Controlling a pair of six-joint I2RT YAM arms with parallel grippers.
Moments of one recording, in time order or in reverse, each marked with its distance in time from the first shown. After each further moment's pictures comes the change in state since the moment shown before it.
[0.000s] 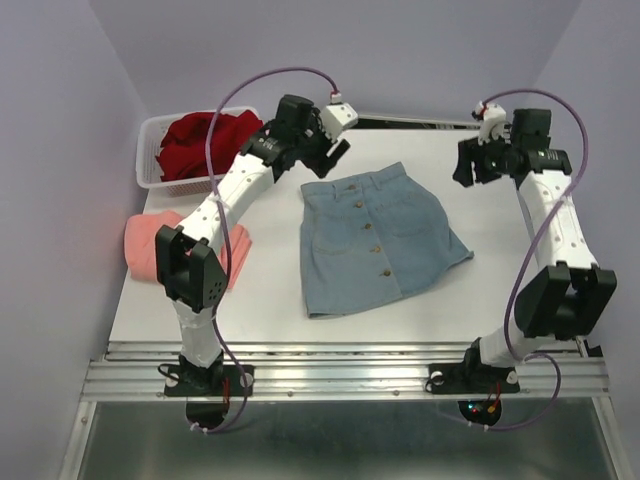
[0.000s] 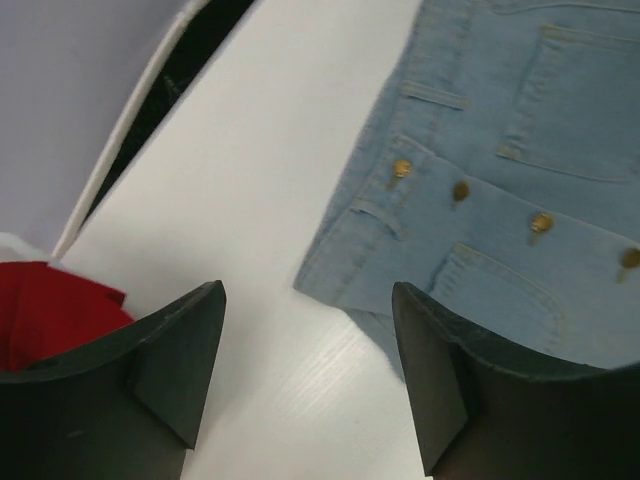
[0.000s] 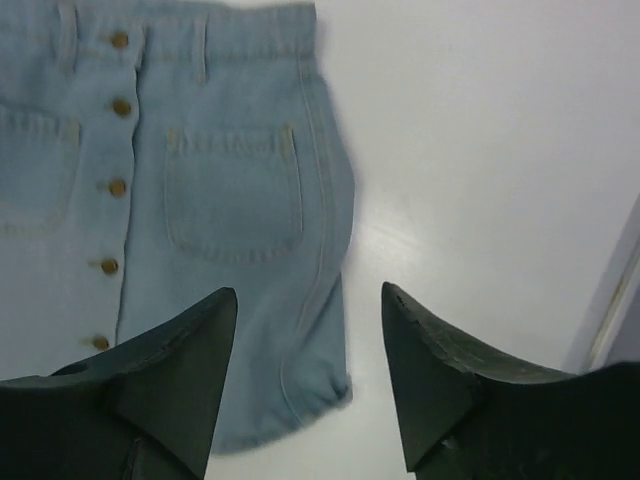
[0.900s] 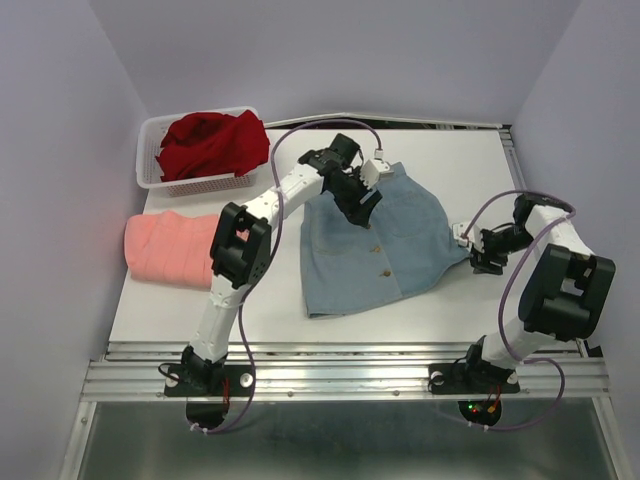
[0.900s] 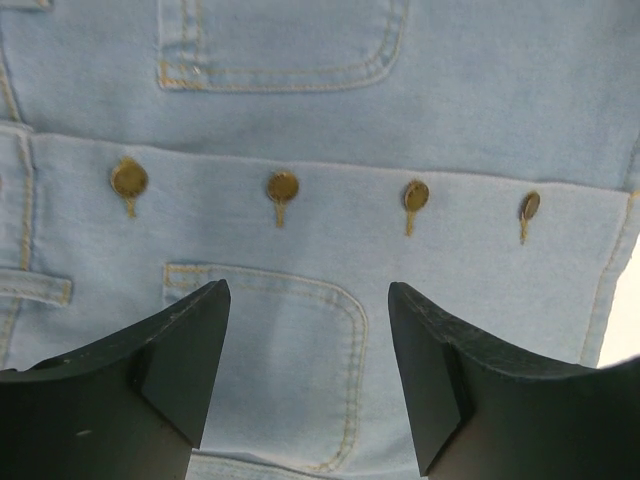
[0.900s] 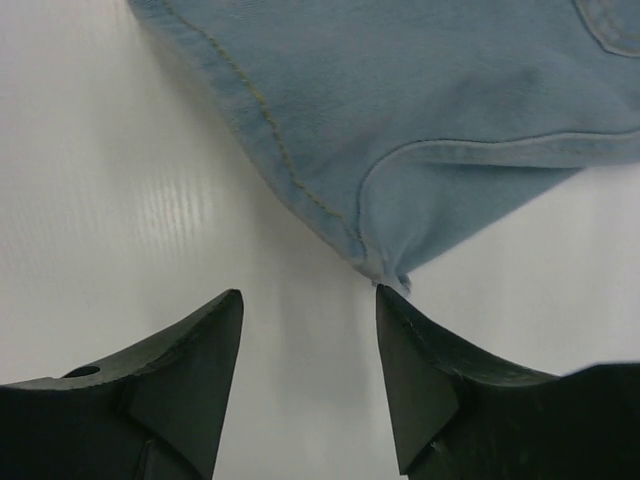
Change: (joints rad) left arm -0.147 0.364 0.124 -0.232 0.320 -0.019; right arm -0.253 -0.054 -0.526 -0.410 -0.167 -1.632
